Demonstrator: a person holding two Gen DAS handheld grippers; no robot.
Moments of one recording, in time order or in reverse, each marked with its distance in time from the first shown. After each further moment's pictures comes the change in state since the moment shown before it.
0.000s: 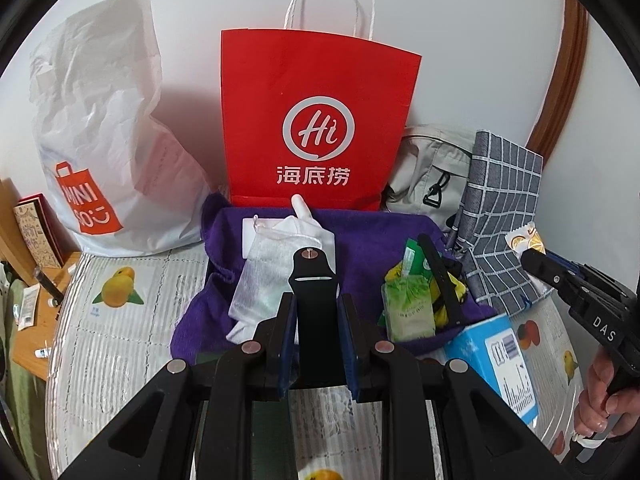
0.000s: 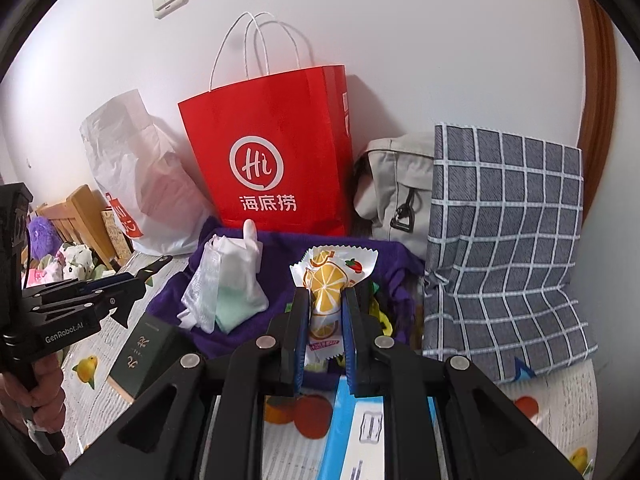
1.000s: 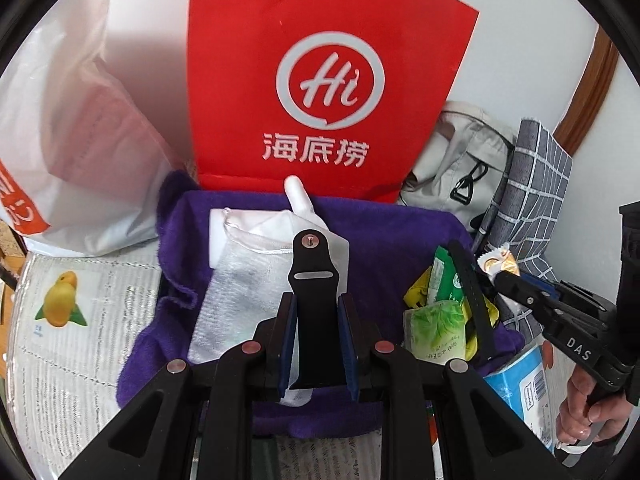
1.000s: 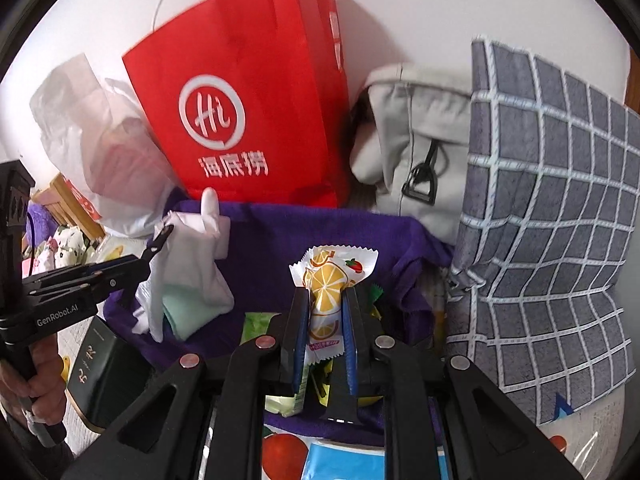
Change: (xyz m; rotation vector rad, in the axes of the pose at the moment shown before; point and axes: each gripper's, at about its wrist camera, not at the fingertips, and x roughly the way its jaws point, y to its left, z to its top) left arm 0.098 0.012 0.021 -0.041 0.103 -0.065; right arm 0.109 -0.030 0.004 0.008 0.160 0.035
